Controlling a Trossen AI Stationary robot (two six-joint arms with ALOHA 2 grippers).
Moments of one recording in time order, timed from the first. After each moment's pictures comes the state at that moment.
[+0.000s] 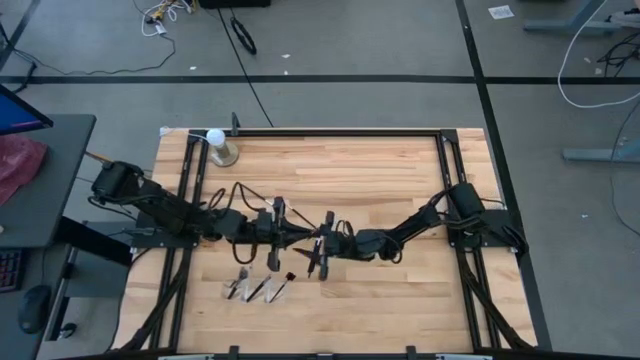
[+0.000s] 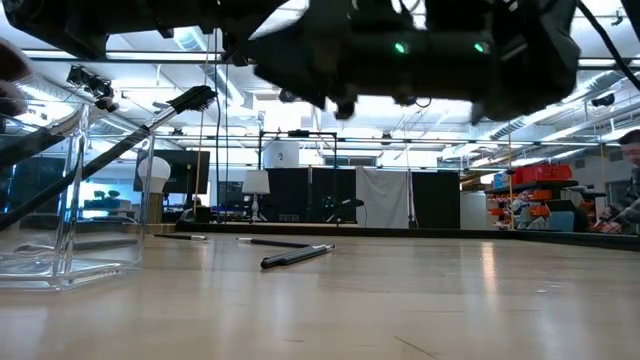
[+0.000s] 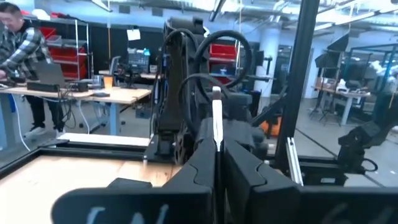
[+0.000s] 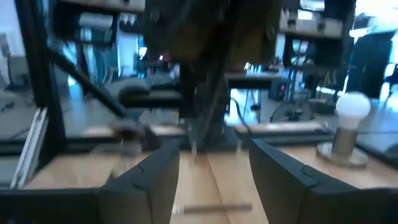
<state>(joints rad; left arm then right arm) -0.30 1.44 0.53 1.08 -0.28 -0.07 0.28 2.07 0.95 1.25 0.39 -0.07</state>
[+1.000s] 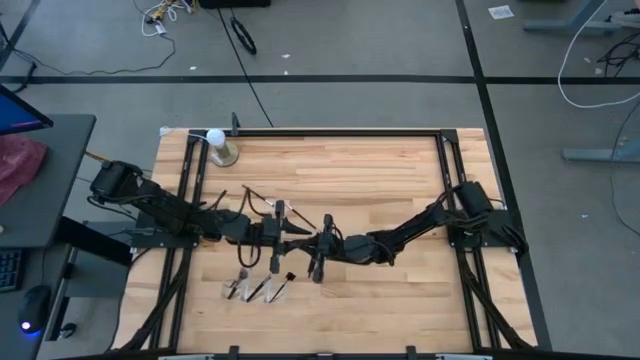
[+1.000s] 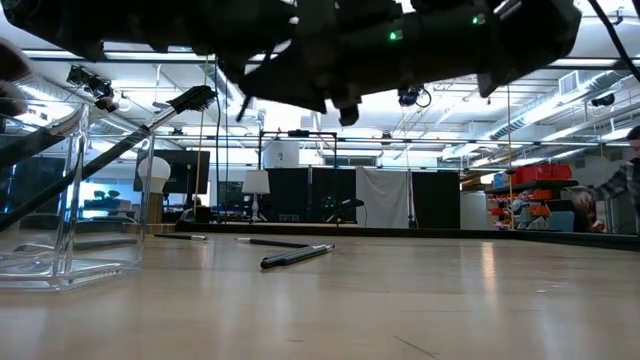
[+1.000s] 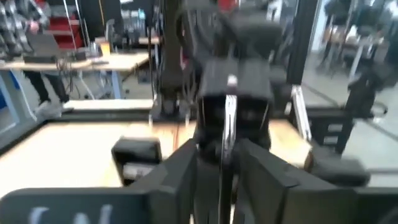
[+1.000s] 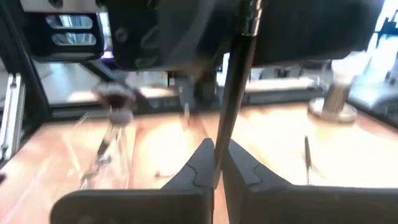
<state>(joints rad) -0.30 1.42 0.53 0.88 -0.28 -0.03 0.31 2.00 1.01 0.86 0.47 0.07</state>
